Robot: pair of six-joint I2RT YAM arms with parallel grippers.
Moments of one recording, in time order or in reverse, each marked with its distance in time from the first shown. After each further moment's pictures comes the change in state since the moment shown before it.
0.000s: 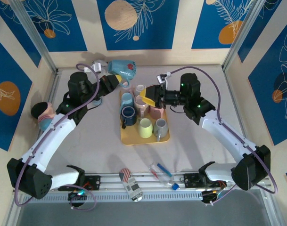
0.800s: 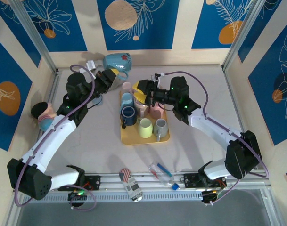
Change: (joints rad) left arm 0.000 -0.010 -0.037 0.160 -0.075 -0.259; right arm 0.079 0.145 -0.041 0.329 0.199 0.313
